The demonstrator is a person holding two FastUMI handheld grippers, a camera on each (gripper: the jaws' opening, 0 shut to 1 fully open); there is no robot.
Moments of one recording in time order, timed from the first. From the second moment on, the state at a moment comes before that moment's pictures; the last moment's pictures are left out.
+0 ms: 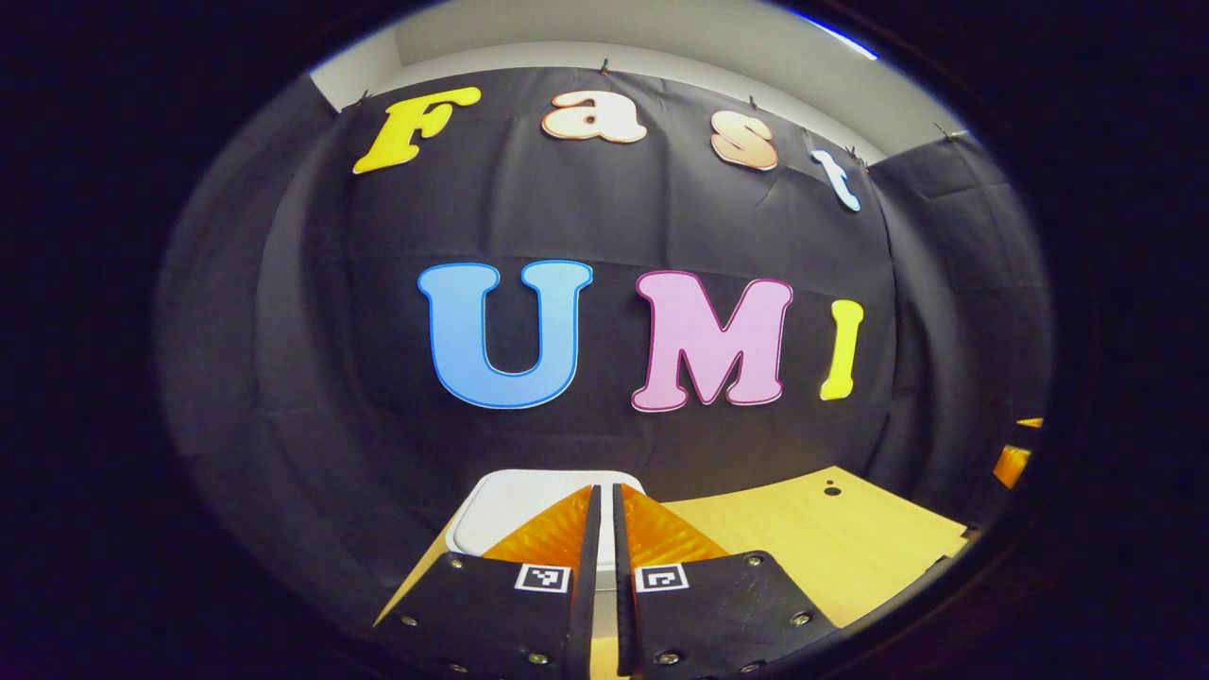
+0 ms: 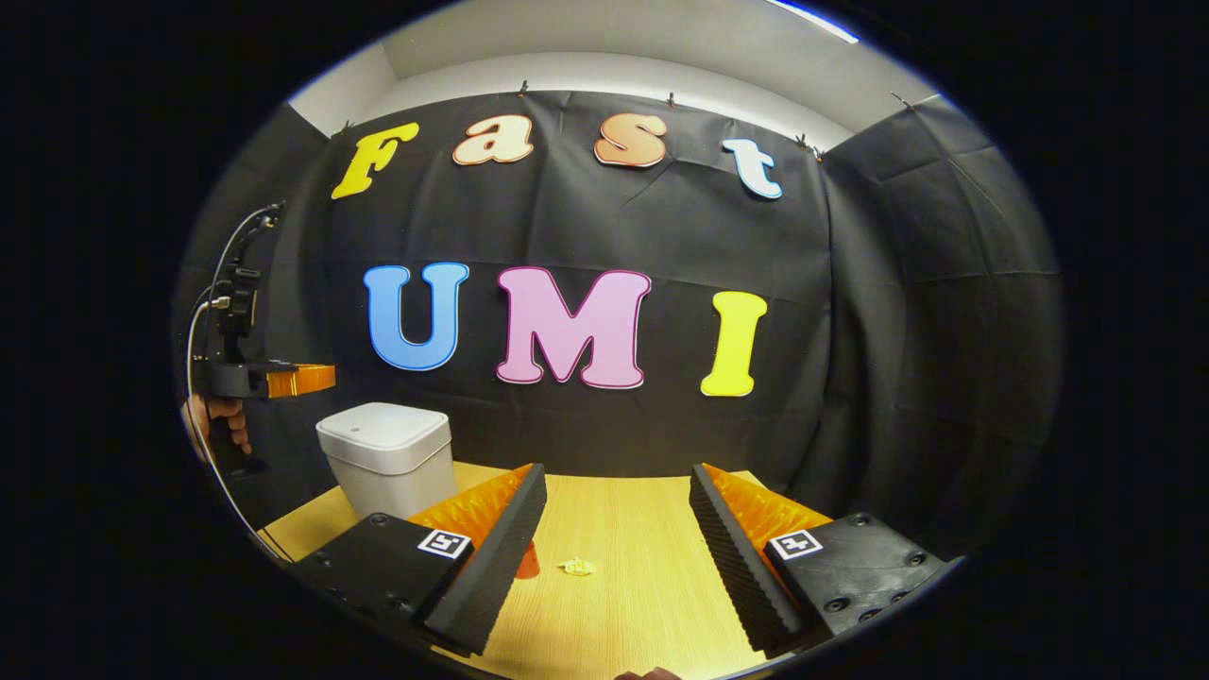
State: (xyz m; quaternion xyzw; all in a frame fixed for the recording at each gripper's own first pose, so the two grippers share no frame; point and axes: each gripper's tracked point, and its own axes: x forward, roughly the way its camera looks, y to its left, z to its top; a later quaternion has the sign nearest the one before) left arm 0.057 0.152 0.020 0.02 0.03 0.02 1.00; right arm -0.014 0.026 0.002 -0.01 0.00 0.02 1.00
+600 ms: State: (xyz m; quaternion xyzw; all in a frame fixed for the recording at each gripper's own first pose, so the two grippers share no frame) left arm 0.115 0.185 -0.039 0.00 0.15 0.03 0.99; right arm -0.012 0.023 -0.003 -0.03 0.01 0.01 1.00
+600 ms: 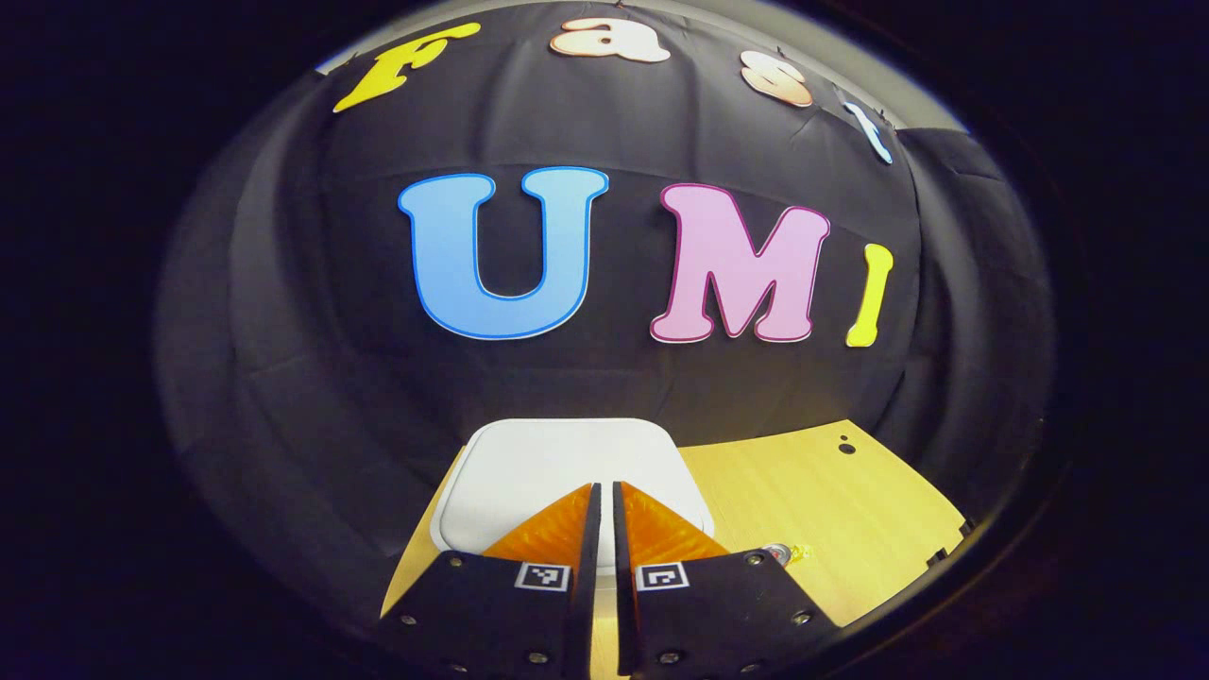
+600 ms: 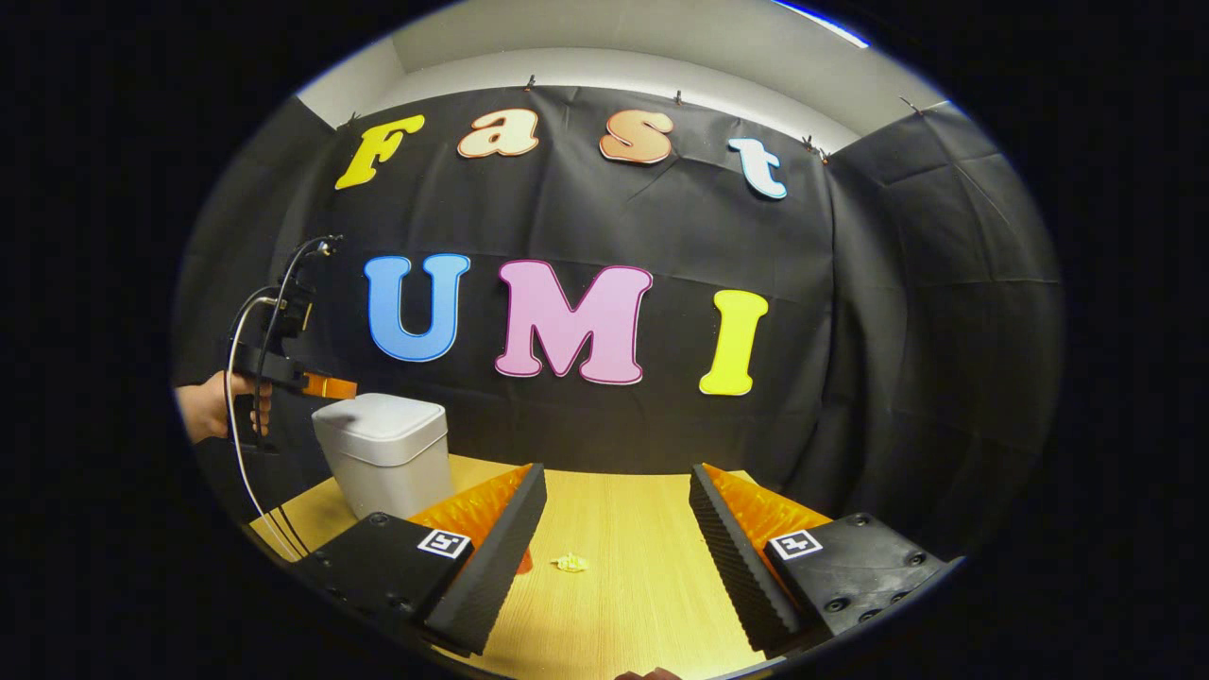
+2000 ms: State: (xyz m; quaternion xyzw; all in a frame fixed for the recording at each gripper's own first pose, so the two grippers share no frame) left arm 0.136 0.212 -0.045 0.05 0.15 0.09 0.98; right arm 0.010 0.022 -0.022 -0.02 0.04 0.00 1.00
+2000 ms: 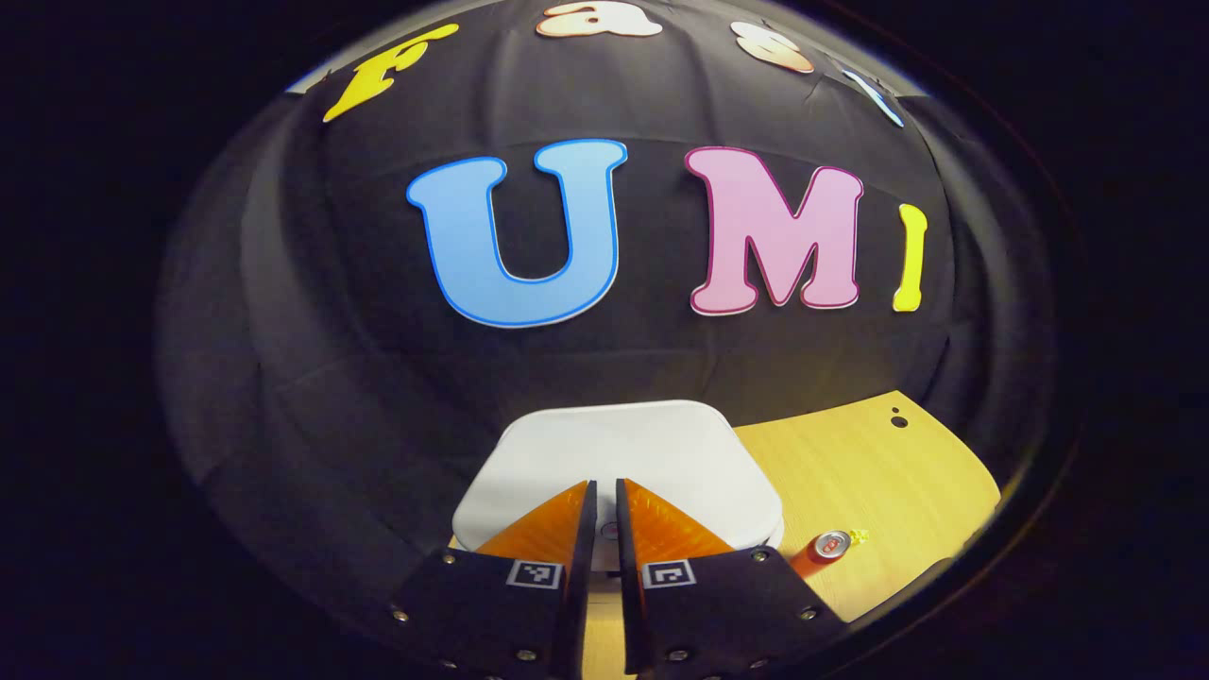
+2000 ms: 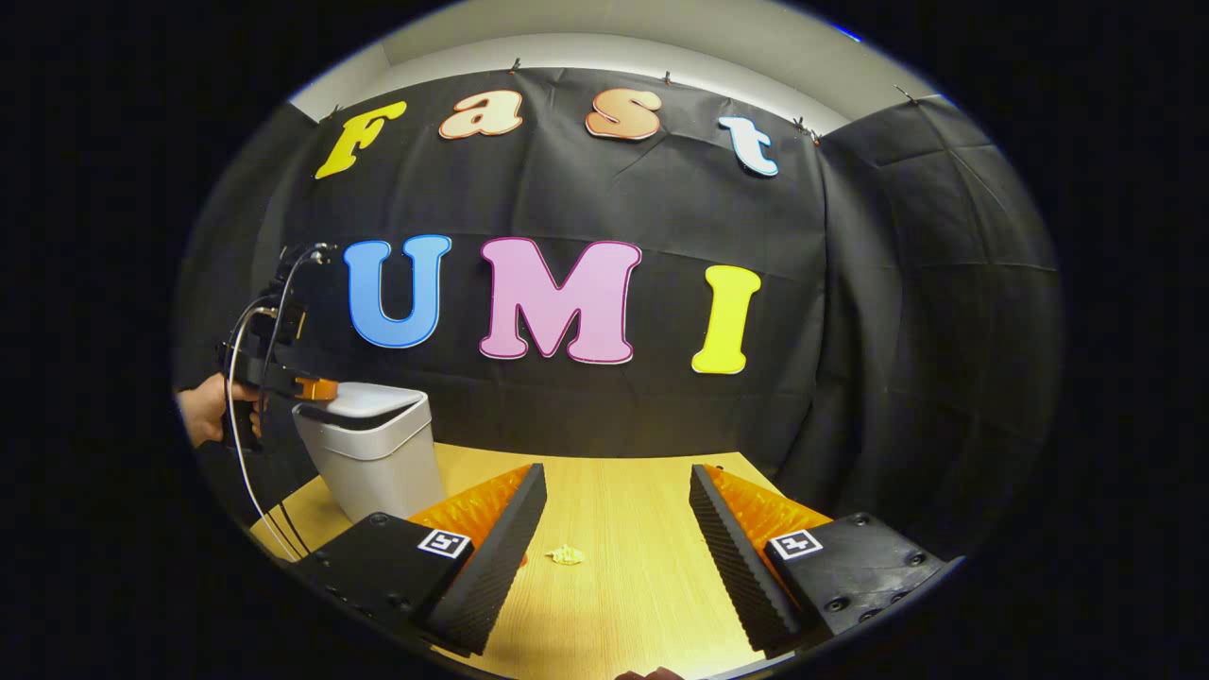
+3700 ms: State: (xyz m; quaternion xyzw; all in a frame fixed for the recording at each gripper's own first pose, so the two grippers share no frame) left arm -0.040 0.136 0.103 0.01 -0.06 0.15 0.99; right arm 0.185 0.076 -0.238 -0.08 0.28 0.21 0.93
